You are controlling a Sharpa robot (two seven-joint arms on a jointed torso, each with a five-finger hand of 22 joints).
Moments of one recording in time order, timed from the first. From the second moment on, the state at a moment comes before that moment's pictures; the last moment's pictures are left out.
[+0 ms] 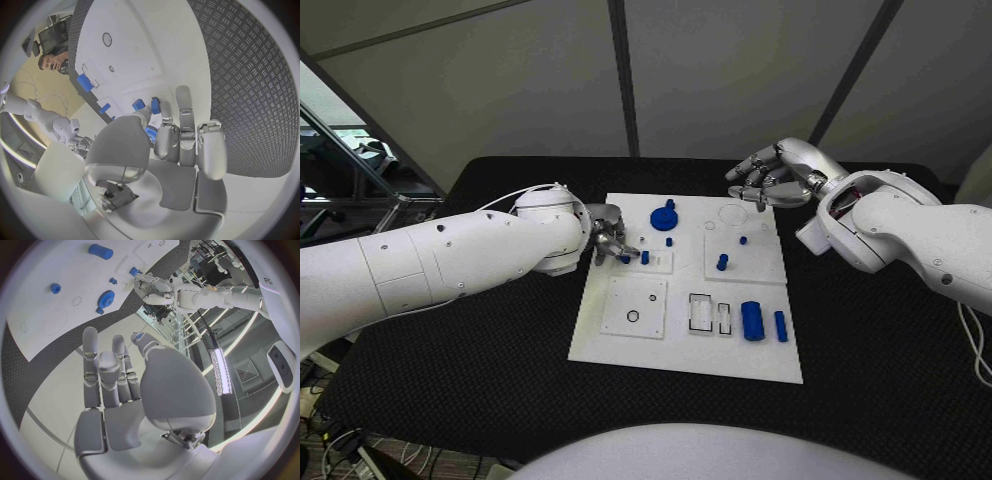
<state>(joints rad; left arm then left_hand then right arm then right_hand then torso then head) 1.18 -0.74 -0.03 1.42 -1.27 0.06 -0.48 1.12 -0.07 0.29 0.29 0.05 0.90 0.04 0.72 0.73 1.42 -0.02 1.42 1.31 1.45 -0.06 0.24 0.97 0.19 1.47 0.05 1.49 1.31 1.23 -0.78 0.02 1.44 -0.97 -0.32 0.06 1.36 -0.14 0.24 0.15 0.49 0.94 0.15 0.16 0.09 1.08 0.06 0.67 0.55 1.43 -0.02 1.09 0.96 0.16 1.04 0.10 0.87 0.61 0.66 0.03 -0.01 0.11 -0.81</state>
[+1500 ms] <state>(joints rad) 1.18 -0.75 -0.02 1.44 -1.25 0.06 -0.51 1.09 -0.05 0.27 0.29 0.05 0.91 0.04 0.72 0.74 1.43 -0.02 1.42 1.31 1.45 -0.06 0.24 0.97 0.19 1.46 0.05 1.51 1.31 1.23 -0.78 0.02 1.44 -0.97 -0.32 0.06 1.36 -0.14 0.24 0.16 0.49 0.94 0.15 0.16 0.09 1.08 0.06 0.67 0.55 1.43 -0.02 1.09 0.96 0.16 1.04 0.10 0.87 0.61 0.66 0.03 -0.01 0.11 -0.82</state>
